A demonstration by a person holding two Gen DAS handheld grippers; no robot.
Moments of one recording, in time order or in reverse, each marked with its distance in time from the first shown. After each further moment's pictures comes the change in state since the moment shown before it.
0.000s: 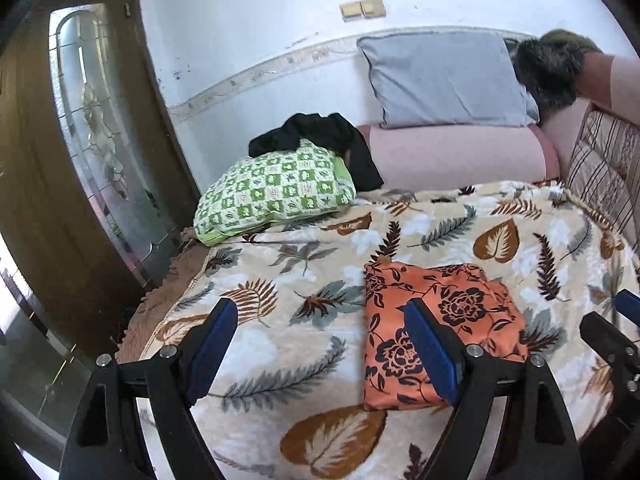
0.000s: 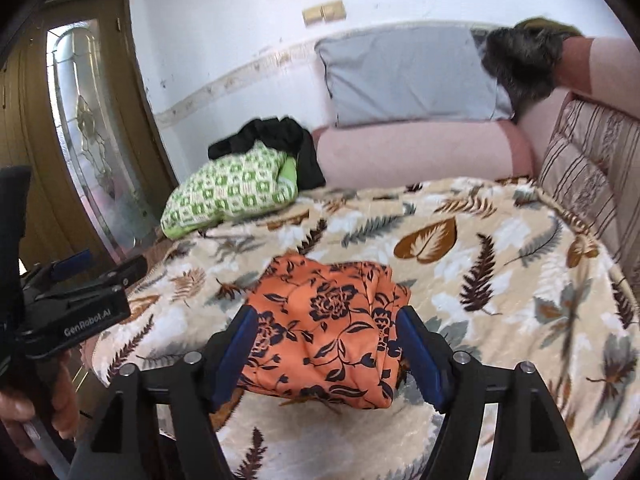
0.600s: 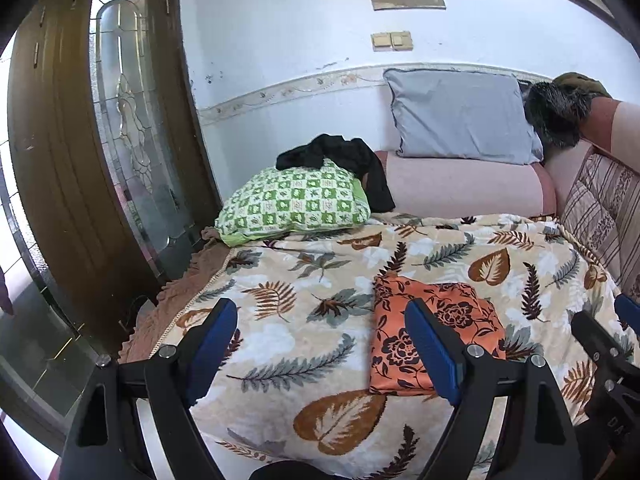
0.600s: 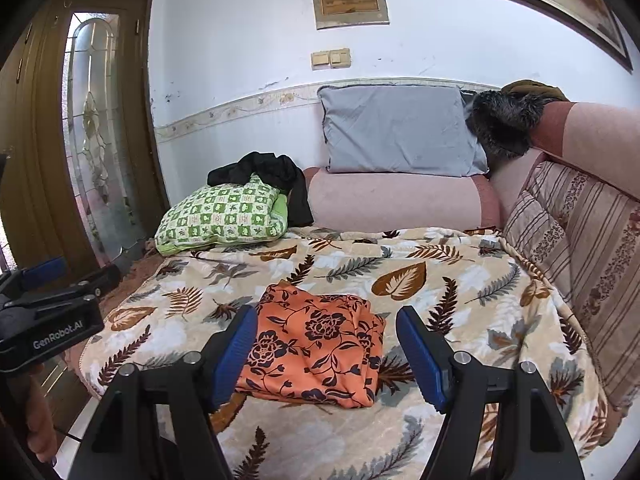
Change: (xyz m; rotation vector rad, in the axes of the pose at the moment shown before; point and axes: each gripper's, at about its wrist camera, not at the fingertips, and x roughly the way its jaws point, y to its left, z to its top) left arm -0.074 0.039 -0.007 -0.093 -0.056 0.020; right arm -0.081 0.050 0.010 -0.088 -0.108 -0.111
